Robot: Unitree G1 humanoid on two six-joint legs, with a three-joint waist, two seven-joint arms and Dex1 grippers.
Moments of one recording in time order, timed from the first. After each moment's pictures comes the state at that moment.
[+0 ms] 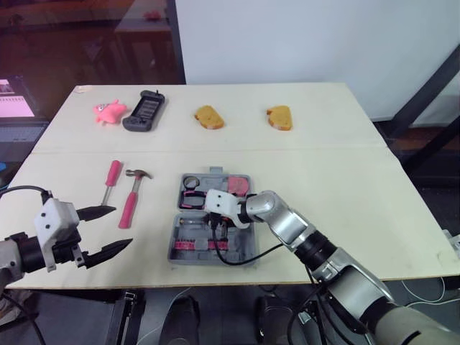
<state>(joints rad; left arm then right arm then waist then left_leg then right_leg) 0.30 0.86 0.52 -0.29 -0.51 0.26 -1.13 -0.66 -0.25 0.58 0.31 -0.08 0.30 0.87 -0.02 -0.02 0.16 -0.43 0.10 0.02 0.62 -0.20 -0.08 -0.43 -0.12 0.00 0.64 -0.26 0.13</state>
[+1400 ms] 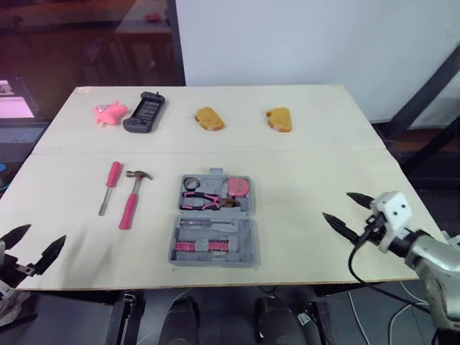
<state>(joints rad) 0.40 0.64 0.72 0.15 -0.51 -0.07 -0.90 0.06 -0.66 -0.30 -0.26 0.35 0.30 0.84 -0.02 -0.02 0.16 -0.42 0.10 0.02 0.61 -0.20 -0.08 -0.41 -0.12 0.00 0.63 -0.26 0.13</state>
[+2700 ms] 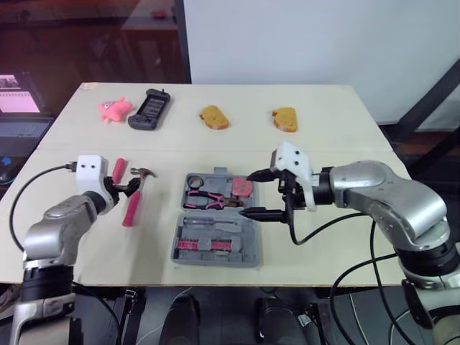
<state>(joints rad) -0.36 0.58 0.24 0.12 -0.39 0.72 -0.29 -0.64 -0.74 0.18 -0.50 0.58 1.02 0.86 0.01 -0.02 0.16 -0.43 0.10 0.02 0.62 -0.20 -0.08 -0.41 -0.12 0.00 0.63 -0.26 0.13</state>
